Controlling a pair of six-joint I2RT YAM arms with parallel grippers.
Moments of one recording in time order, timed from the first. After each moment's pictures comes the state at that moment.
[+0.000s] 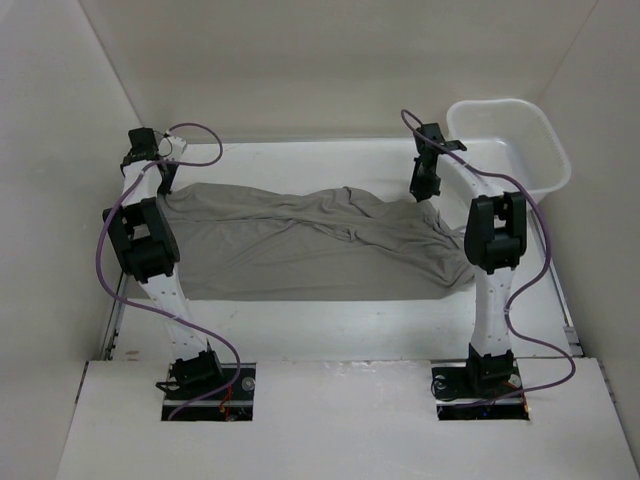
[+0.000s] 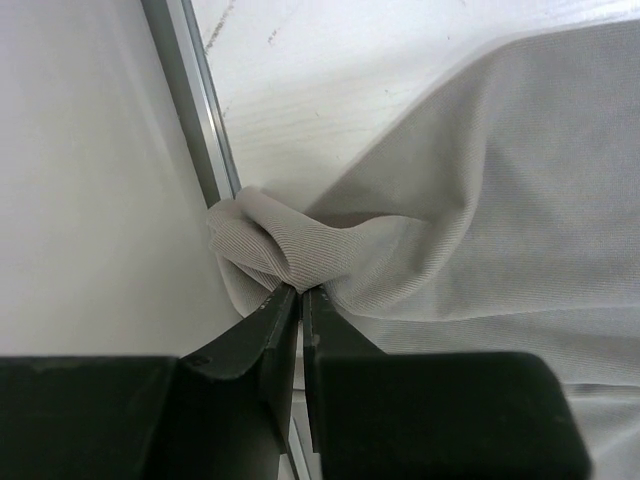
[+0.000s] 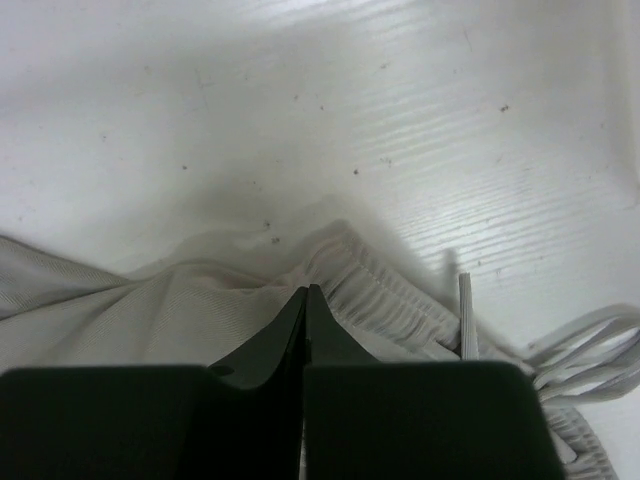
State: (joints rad) left arm 0.31 2.20 1.84 -0.55 -0.01 0.60; right arm 0.18 2.24 1.93 -0.84 0.19 0.42
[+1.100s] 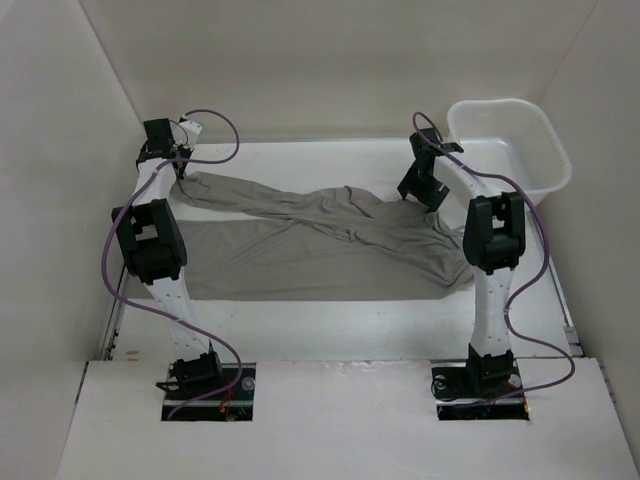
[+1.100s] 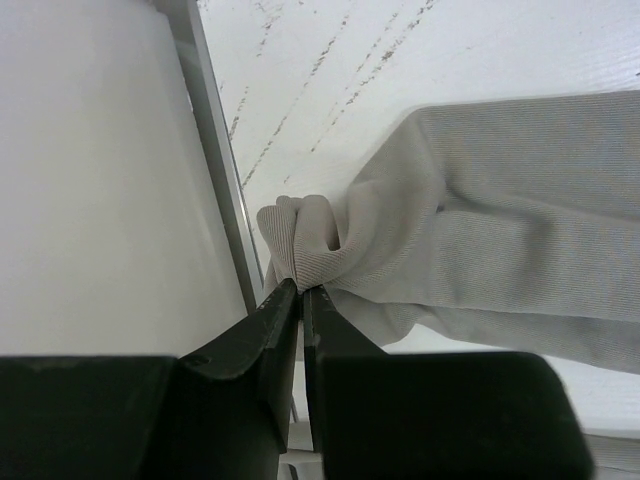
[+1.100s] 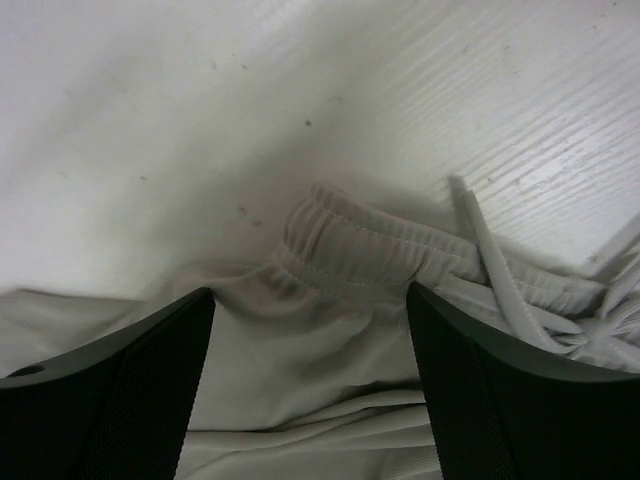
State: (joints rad) left arm 0.22 2.14 1.79 -0.35 -0.01 0.63; right arm 0.19 2.22 1.87 -0.88 0.25 0.78
